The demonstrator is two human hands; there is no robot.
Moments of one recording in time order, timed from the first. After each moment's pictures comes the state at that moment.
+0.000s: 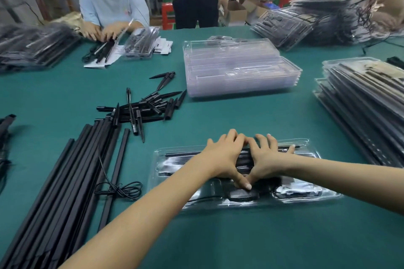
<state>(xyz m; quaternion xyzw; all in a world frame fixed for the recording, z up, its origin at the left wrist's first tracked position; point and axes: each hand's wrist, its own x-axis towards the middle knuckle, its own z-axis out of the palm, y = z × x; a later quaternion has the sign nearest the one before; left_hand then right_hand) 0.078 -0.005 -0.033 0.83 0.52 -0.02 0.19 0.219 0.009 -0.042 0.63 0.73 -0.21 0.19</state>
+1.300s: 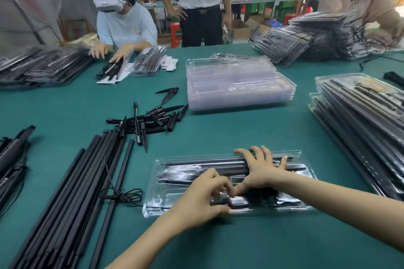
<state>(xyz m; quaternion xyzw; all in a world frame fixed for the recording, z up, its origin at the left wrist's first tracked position) 0.052 -0.086 -0.046 0.78 0.50 0.22 0.30 0.227 0.001 -0.048 0.62 0.74 -0.24 0.08</state>
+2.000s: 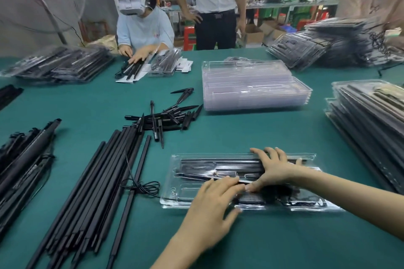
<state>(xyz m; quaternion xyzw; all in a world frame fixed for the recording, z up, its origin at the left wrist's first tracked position) 0.053 -0.124 -0.063 0.81 0.54 0.22 0.09 0.231 0.007 -0.043 0.61 0.75 -0.23 0.13</state>
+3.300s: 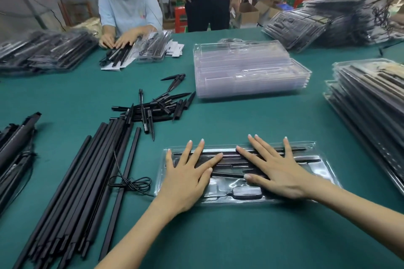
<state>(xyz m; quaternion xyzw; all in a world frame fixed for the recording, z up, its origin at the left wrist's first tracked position) 0.007 -0.074 -0.081 0.76 0.65 0.05 0.06 0.255 -0.008 -0.067 0.45 0.89 -0.09 0.07</state>
